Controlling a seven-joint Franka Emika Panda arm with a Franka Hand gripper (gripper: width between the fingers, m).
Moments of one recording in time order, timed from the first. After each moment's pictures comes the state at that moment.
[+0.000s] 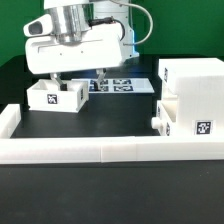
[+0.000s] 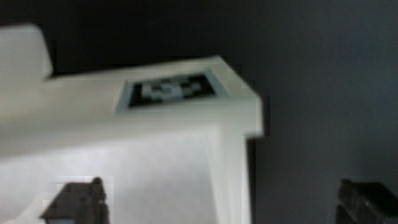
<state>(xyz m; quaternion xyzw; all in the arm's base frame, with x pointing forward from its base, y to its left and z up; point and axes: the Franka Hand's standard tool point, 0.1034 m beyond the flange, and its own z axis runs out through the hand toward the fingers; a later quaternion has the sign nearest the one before) 0.415 -0.092 0.015 -0.99 0.14 -0.05 0.06</state>
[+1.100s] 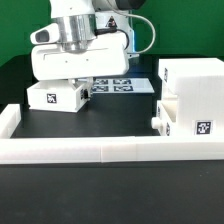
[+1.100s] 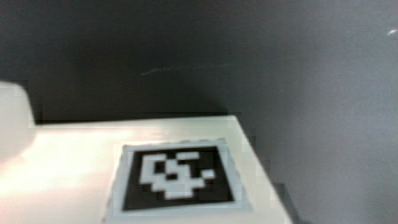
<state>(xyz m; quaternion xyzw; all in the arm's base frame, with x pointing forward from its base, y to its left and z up) 0.411 -0.086 0.007 -0.99 0.13 -0.06 0.05</state>
